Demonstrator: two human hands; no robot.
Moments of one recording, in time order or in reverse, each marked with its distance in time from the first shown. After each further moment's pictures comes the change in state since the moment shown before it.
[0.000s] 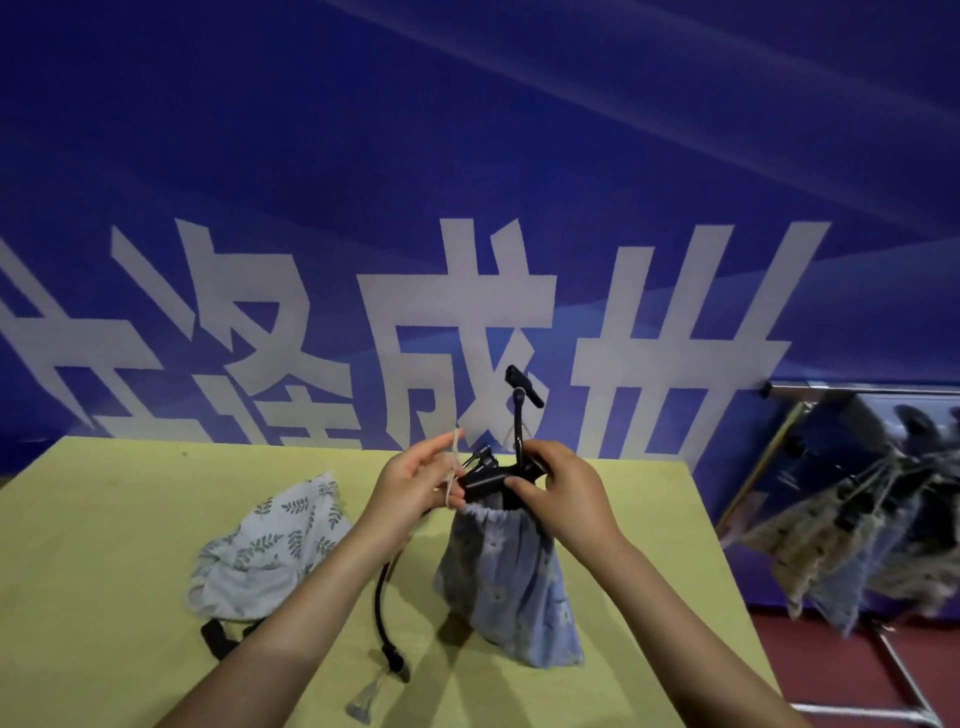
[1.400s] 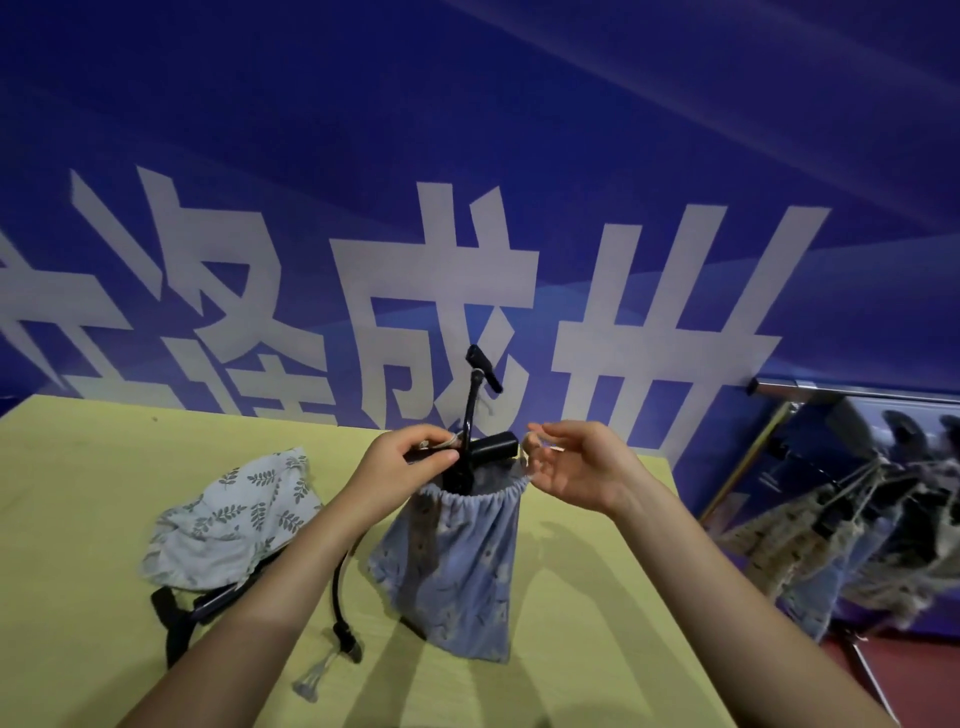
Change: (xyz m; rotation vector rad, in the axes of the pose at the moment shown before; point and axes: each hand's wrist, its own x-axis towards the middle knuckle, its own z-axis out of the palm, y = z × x) left_hand 0.026 -0.033 0.013 0.454 -0.022 0.208; right_hand 0.032 0.035 -0.053 1.466 -0.391 0.840
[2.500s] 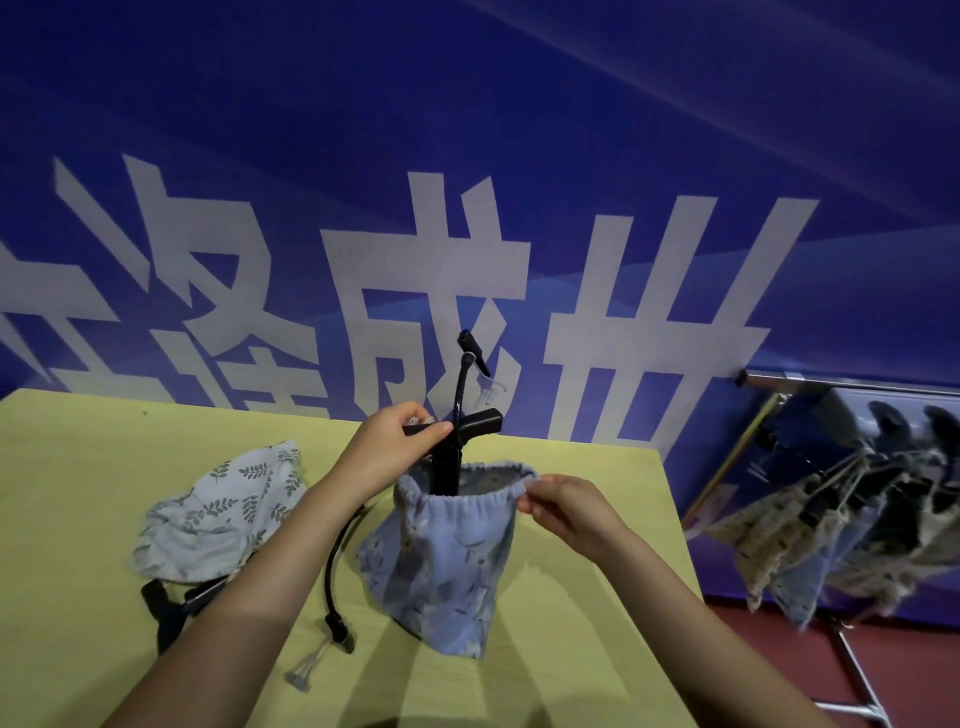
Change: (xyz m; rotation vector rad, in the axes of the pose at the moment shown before) left_hand 0.014 0.012 0.000 0.294 0.027 -0.142; right_hand 0.026 0.049 -0.057 -0.472 0.221 -0.187
